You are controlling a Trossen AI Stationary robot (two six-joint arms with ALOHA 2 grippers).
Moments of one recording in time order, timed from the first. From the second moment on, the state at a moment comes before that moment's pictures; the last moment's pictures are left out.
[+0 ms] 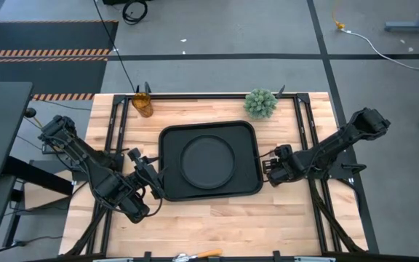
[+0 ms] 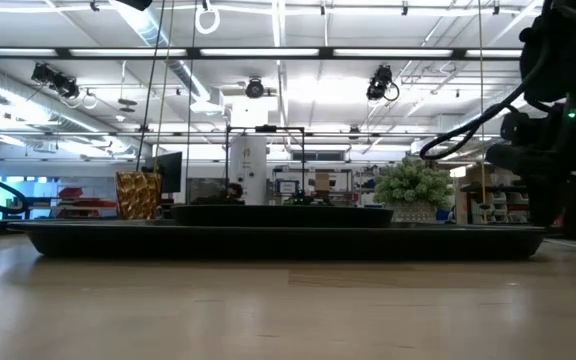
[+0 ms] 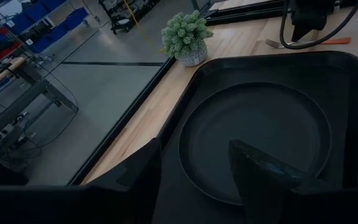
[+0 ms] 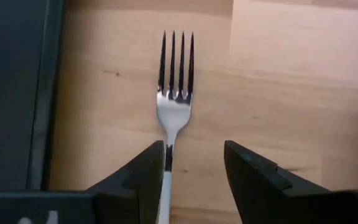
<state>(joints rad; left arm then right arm) -0.75 1.39 1.19 -1.17 -1.18 -0.98 0.39 1.32 0.53 -0.84 0.43 1.89</state>
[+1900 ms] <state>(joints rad) -0.75 1.39 1.19 -1.17 -1.14 -0.93 0.33 1.32 0.50 -0.70 0.32 1.67</state>
